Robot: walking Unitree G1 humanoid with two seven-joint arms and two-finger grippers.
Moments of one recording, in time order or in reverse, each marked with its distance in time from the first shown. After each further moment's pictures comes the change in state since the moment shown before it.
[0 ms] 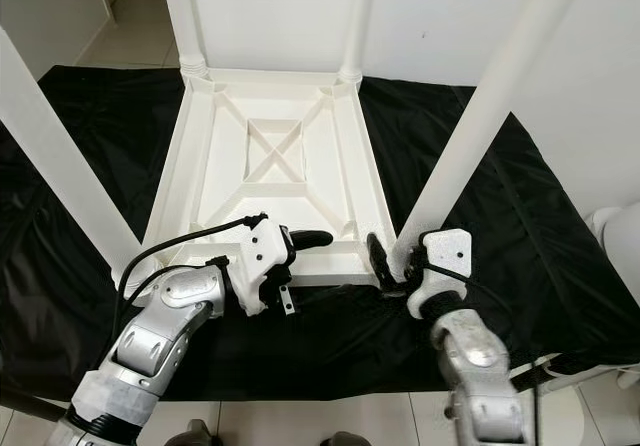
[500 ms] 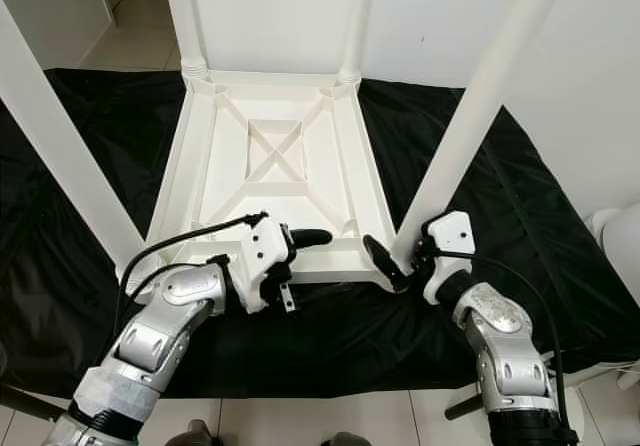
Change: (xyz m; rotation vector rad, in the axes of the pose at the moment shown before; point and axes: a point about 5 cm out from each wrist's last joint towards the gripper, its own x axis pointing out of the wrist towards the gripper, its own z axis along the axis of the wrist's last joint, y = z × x) left arm 0.003 0.002 0.001 0.005 -0.004 -0.002; right arm 0.022 -0.017 -0.008 -0.028 0.037 0.232
